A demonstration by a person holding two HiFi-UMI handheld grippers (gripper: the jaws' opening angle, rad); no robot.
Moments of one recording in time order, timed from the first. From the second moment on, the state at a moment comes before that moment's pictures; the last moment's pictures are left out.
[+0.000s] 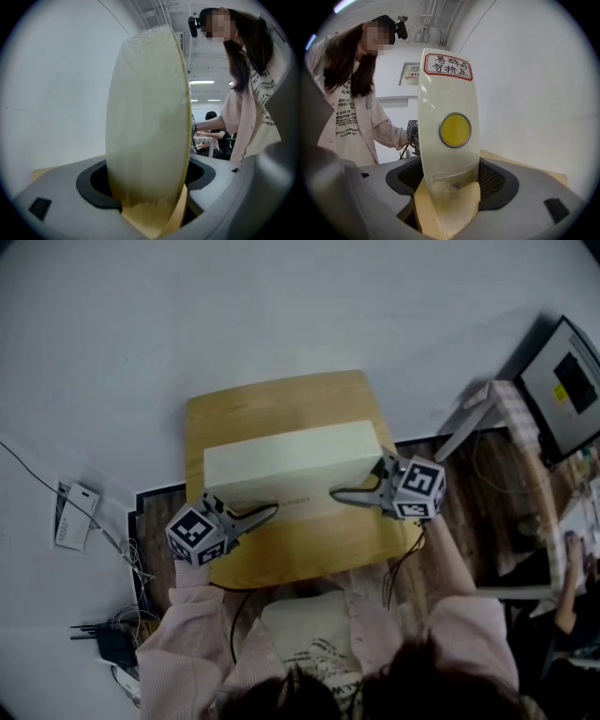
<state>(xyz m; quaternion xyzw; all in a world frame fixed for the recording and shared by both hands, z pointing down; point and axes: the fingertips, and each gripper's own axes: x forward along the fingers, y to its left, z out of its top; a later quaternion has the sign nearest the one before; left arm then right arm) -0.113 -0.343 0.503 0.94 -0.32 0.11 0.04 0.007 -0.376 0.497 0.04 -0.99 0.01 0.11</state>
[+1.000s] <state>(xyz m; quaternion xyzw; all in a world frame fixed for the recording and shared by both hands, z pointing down) -0.144 -0.318 0.497 0.90 -0.41 0.09 0.10 0.025 -0.374 0.493 0.12 -0.98 0.06 0.13</state>
